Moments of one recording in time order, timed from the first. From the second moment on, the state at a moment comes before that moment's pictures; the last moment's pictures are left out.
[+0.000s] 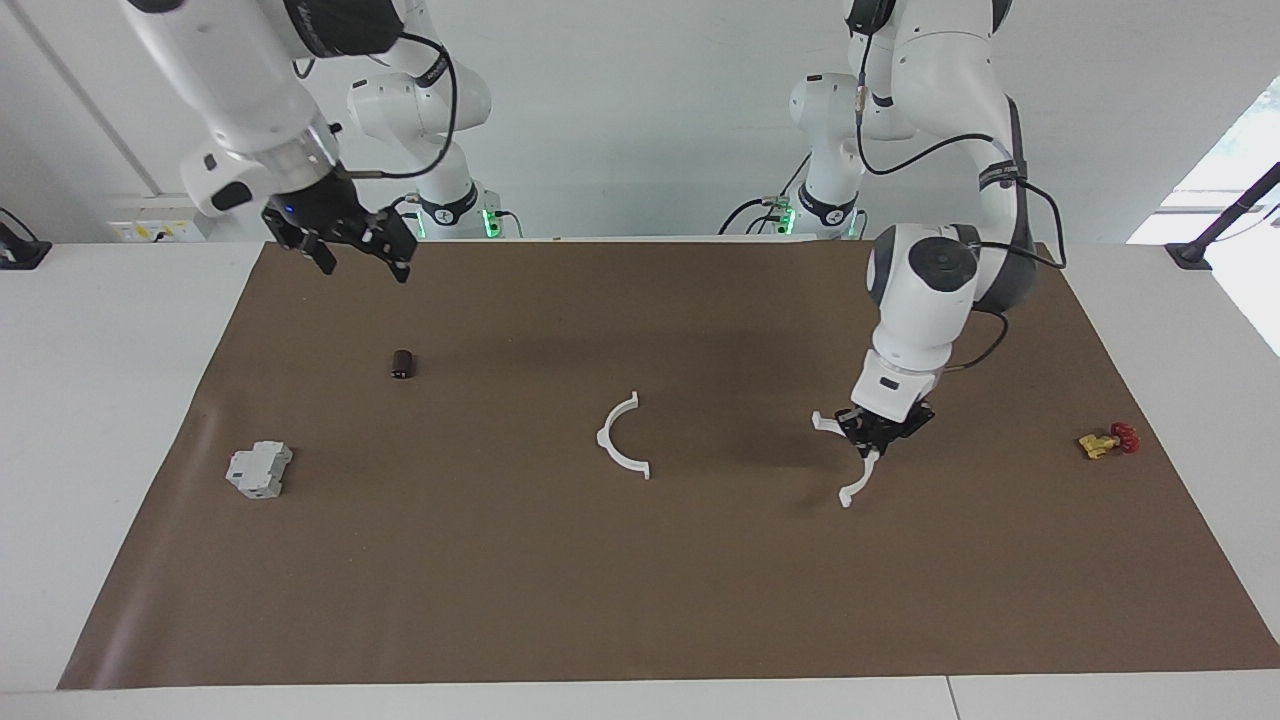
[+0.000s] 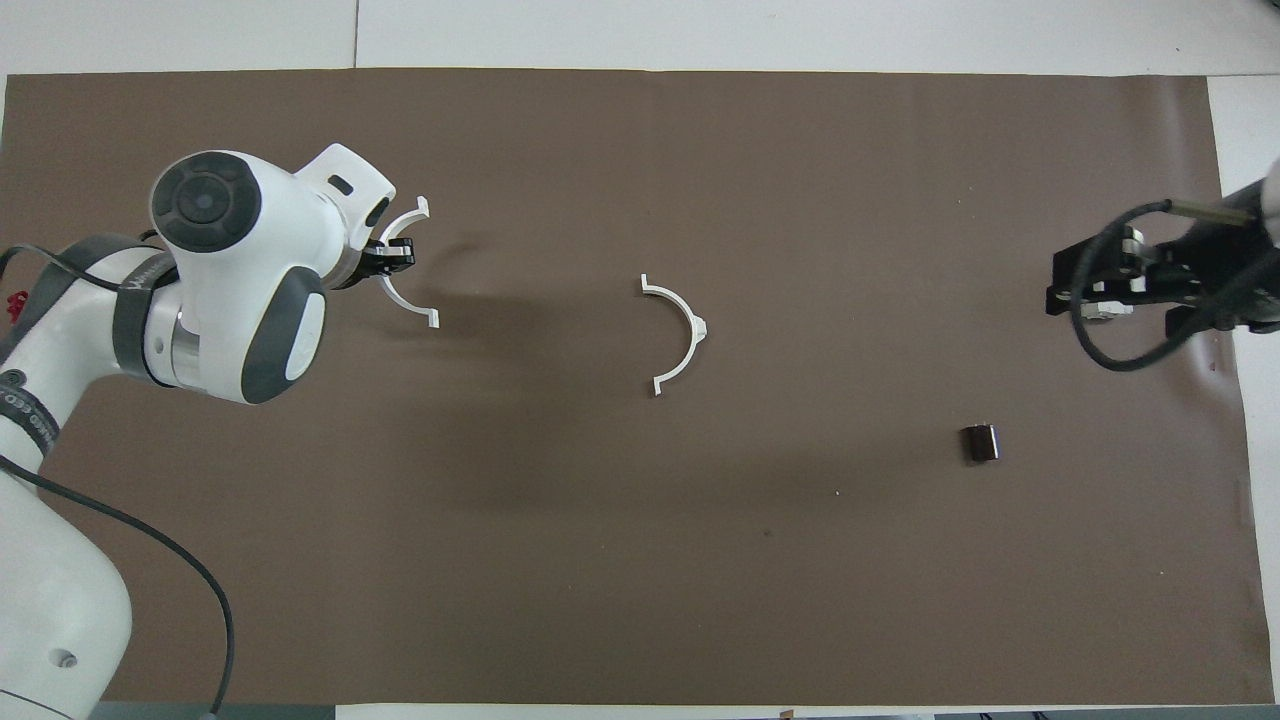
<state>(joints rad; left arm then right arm) -0.32 0.29 0.00 -1.86 0.11 2.27 -0.41 0.11 0.01 -0.09 -1.49 0.07 1.41 0.23</state>
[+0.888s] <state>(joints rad) -0.61 0.46 0.00 -1.71 0.11 2.19 -0.70 0.04 -0.06 -0.06 -1.67 -0.02 1.53 0.10</state>
